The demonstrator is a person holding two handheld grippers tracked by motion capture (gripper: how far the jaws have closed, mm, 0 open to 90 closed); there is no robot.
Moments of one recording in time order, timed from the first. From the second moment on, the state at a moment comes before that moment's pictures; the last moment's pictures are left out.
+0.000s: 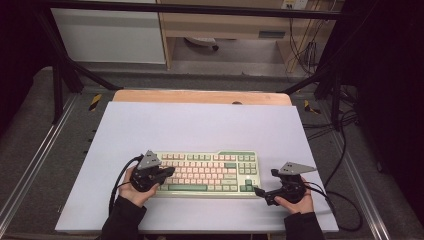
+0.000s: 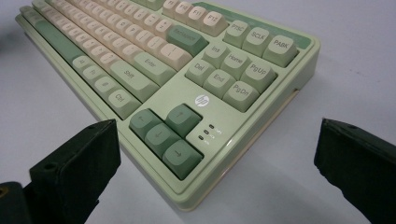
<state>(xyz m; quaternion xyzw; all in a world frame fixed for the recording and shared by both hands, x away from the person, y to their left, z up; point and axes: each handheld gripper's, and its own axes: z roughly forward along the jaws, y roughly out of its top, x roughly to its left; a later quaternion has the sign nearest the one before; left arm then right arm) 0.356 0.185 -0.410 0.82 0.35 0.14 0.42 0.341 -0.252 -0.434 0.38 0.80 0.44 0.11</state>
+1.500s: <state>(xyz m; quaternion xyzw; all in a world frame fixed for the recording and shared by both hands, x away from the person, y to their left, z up) 0.360 0.212 -0.430 0.82 0.39 0.15 0.39 0.341 -0.253 -0.433 0.38 0.80 0.44 0.11</state>
